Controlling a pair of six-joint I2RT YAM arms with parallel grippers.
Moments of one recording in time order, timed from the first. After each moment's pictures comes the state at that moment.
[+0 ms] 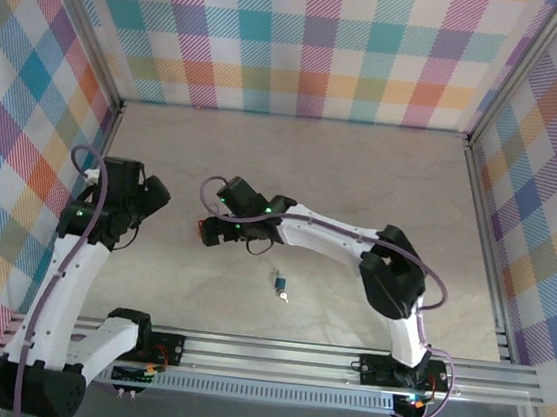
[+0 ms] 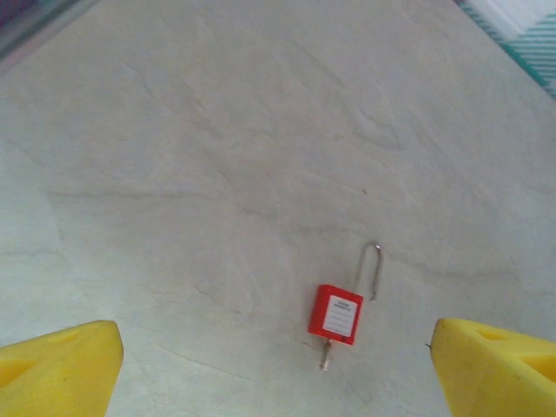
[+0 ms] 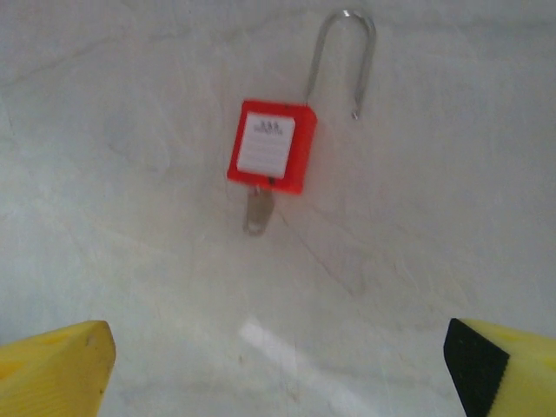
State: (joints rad) left arm -0.08 0.92 1.04 -0.99 -0.23 -0.74; right arm 1.03 2.03 1.64 -0.57 -0.02 0.57
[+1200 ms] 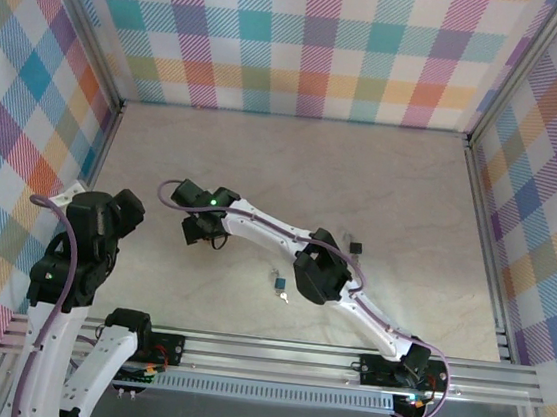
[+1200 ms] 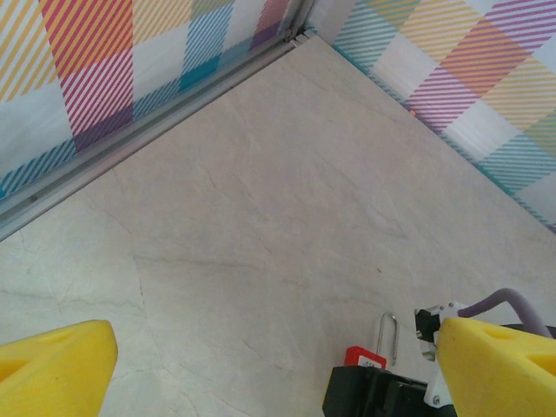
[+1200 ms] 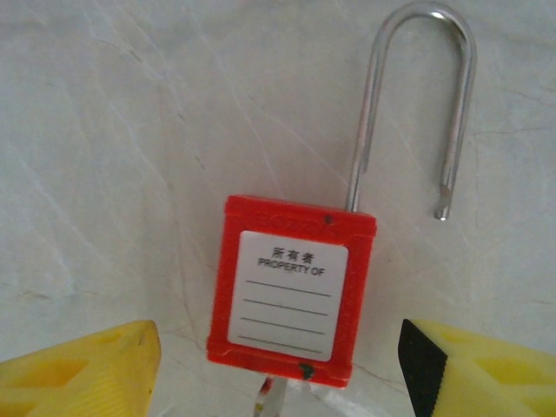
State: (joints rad) left arm -0.07 0.60 0.97 -1.00 -0.41 -0.70; right arm 1.09 2.64 2.49 -1.03 0.14 0.59
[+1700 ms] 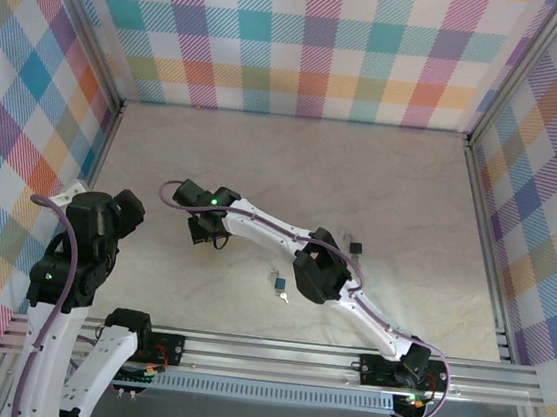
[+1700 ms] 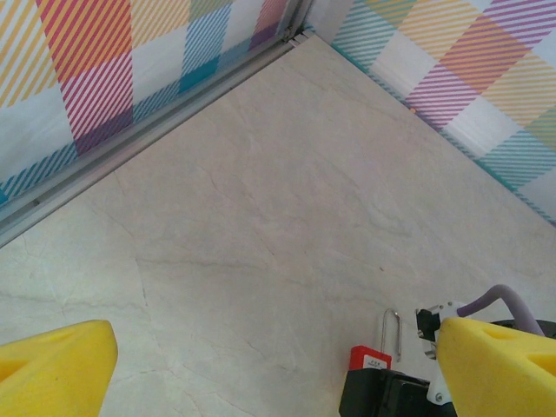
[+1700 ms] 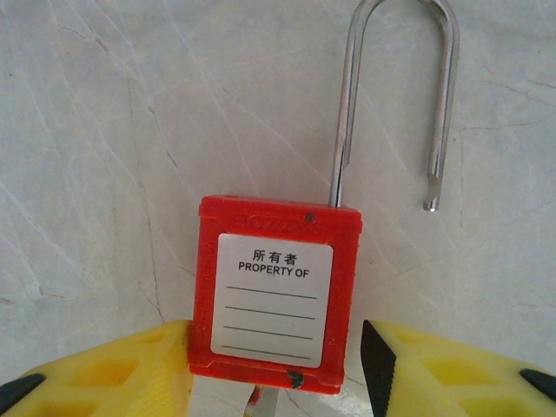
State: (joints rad) left arm -0.07 0.60 0.97 -1.00 -0.41 -0.68; right arm 1.08 2.64 2.50 -1.05 0.14 0.58
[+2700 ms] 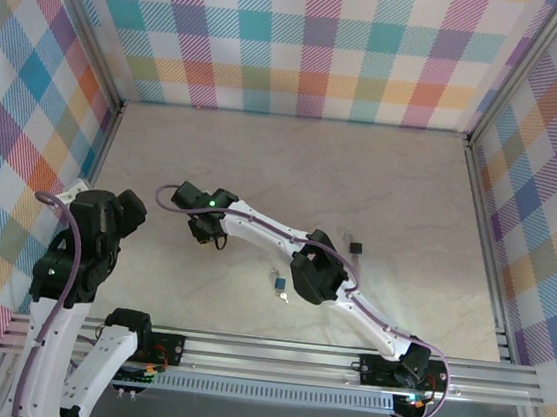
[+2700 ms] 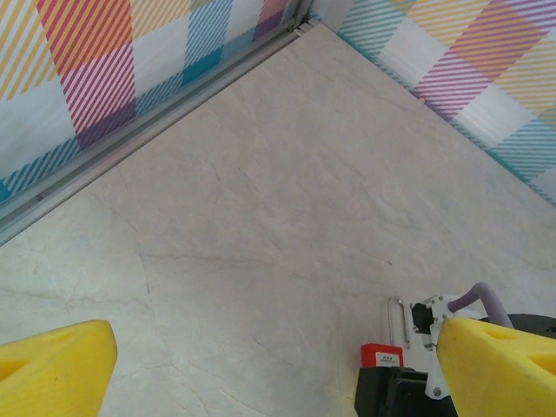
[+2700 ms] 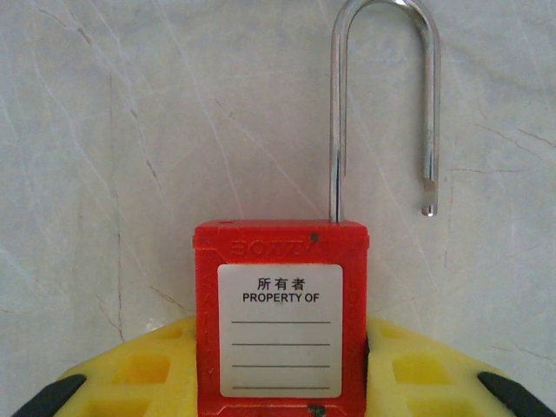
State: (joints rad) left arm -0.07 0.63 0.96 -1.00 -0.41 -0.68; right arm 1.08 2.68 2.53 -1.05 0.21 0.45
